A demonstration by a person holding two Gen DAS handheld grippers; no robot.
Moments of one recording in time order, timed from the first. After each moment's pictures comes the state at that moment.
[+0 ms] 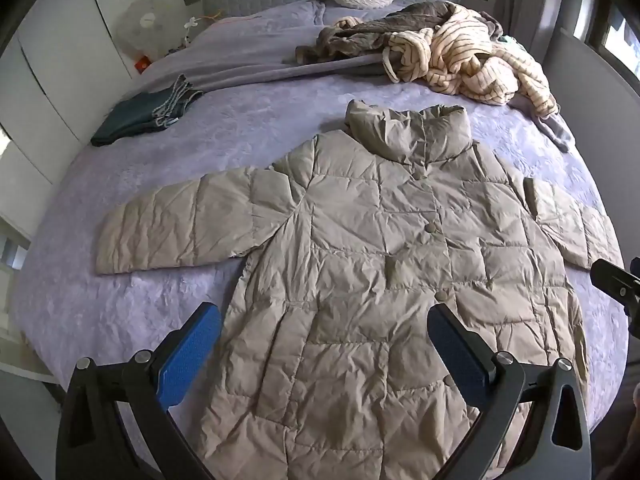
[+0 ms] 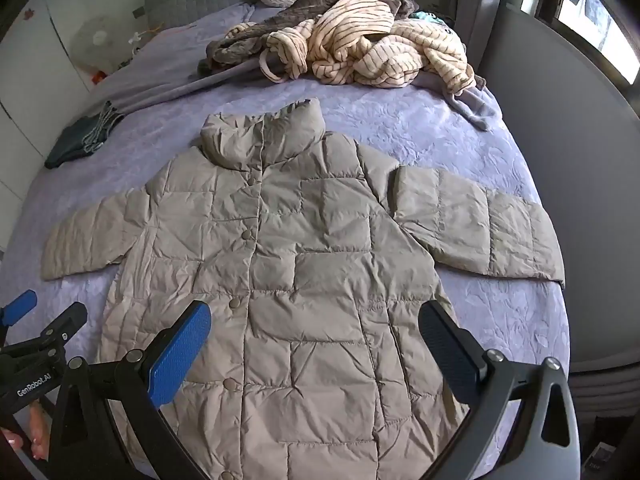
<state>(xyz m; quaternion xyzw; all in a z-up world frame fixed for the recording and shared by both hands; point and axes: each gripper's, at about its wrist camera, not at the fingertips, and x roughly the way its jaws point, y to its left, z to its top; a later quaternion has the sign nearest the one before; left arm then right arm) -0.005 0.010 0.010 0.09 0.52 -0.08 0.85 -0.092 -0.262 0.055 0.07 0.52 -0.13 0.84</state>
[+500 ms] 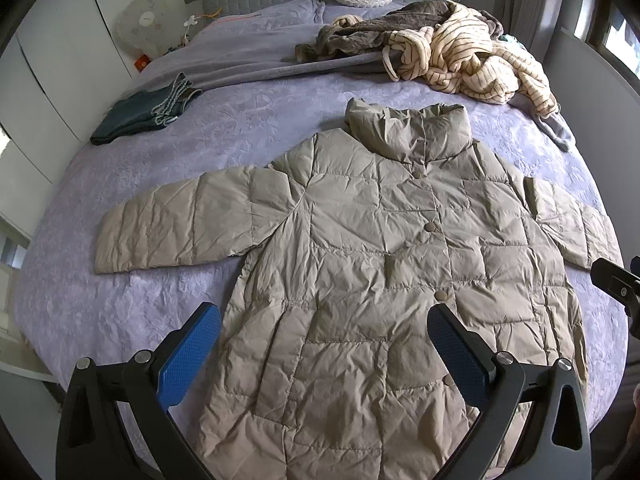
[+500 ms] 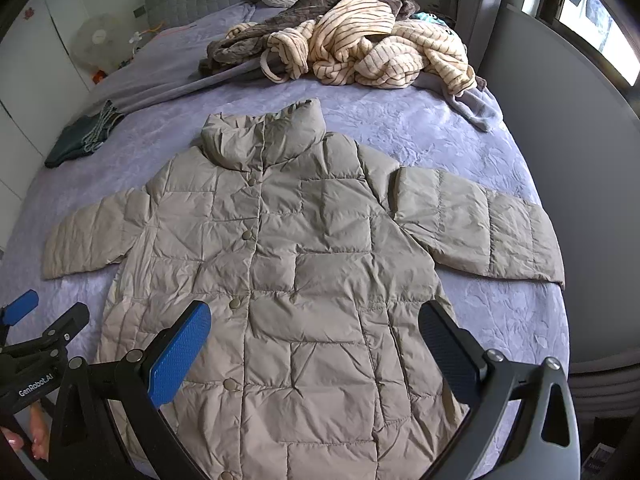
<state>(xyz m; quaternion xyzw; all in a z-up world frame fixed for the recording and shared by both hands) -0.005 0.009 0.010 0.09 0.52 -0.08 0.85 -0.091 -0.261 0.056 0.07 0.52 -0.13 0.84</state>
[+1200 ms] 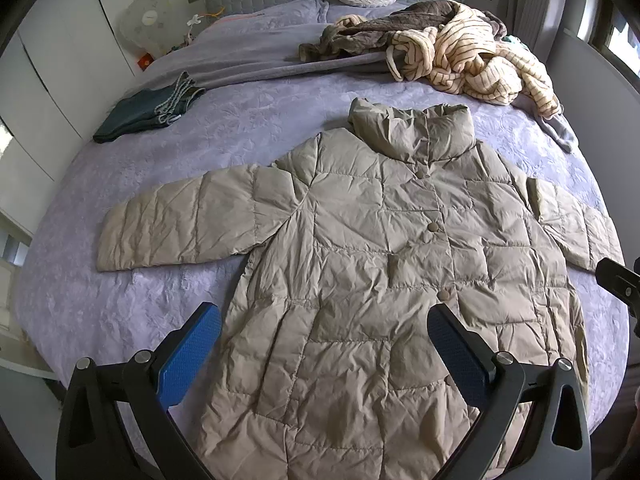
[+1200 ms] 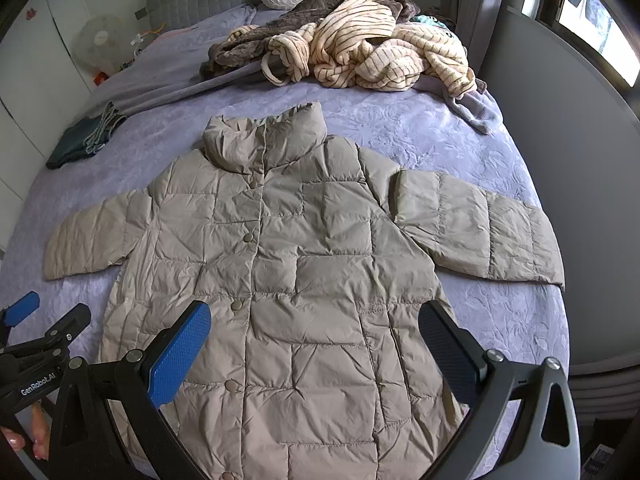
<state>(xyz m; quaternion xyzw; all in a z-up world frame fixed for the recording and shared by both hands) -0.005 0.009 0.008 0.09 0.52 -0.08 0.84 -0.091 -0.261 0.057 0.07 0.52 -0.13 0.84</state>
